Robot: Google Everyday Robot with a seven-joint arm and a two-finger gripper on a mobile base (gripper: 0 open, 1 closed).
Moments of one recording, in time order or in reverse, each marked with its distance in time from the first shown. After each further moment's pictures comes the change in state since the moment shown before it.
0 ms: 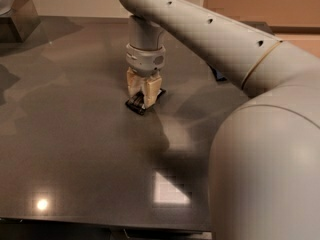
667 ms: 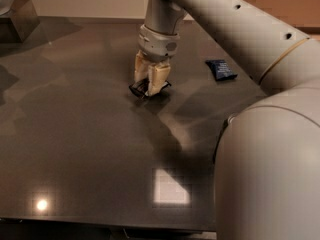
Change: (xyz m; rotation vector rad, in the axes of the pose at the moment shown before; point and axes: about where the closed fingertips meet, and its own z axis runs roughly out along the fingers) arm 0.007 0.006 -0.040 0.096 -0.099 0.101
